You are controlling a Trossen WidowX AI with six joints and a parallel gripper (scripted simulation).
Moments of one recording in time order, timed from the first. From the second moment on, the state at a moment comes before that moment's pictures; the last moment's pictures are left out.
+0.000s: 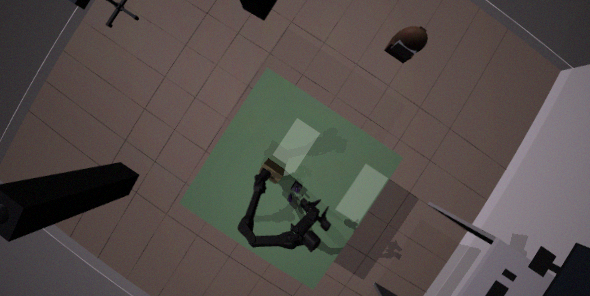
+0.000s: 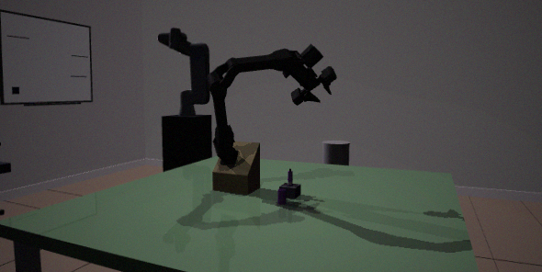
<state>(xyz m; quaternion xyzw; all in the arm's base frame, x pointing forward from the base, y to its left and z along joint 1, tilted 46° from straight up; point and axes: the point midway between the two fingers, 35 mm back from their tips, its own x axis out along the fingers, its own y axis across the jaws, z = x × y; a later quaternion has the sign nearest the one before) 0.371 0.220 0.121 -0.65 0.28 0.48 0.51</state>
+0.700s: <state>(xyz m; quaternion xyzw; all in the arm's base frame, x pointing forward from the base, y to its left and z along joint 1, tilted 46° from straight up) 0.275 -0.074 0.093 -0.49 0.72 0.02 0.49</state>
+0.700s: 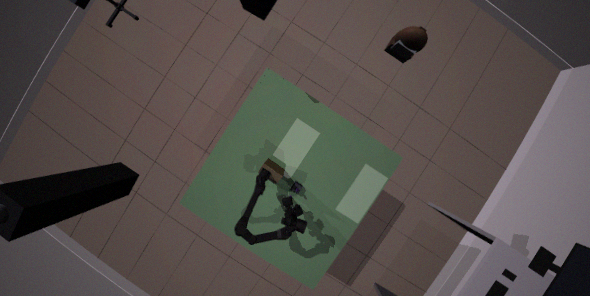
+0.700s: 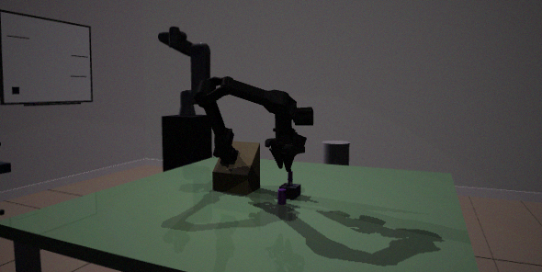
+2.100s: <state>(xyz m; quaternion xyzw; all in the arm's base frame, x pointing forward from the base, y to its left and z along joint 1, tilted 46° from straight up) 0.266 -0.135 0.036 -0.48 0.72 -0.01 0.49</state>
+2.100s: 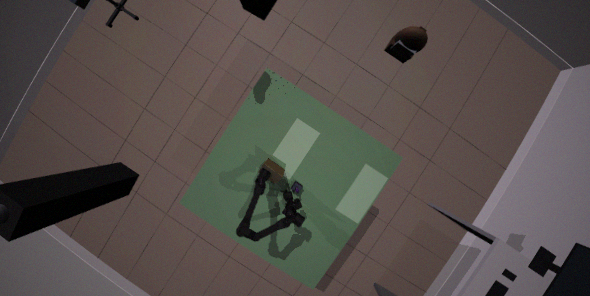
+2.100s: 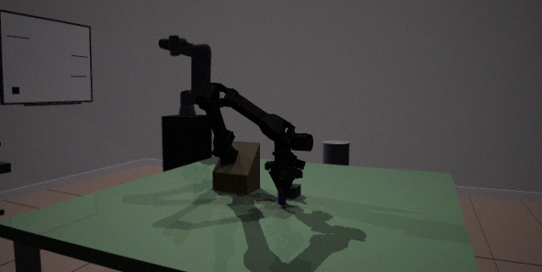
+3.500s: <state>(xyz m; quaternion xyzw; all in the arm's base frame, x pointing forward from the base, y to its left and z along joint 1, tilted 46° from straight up) 0.264 -0.128 0.038 -0.49 0.73 0.00 0.49</state>
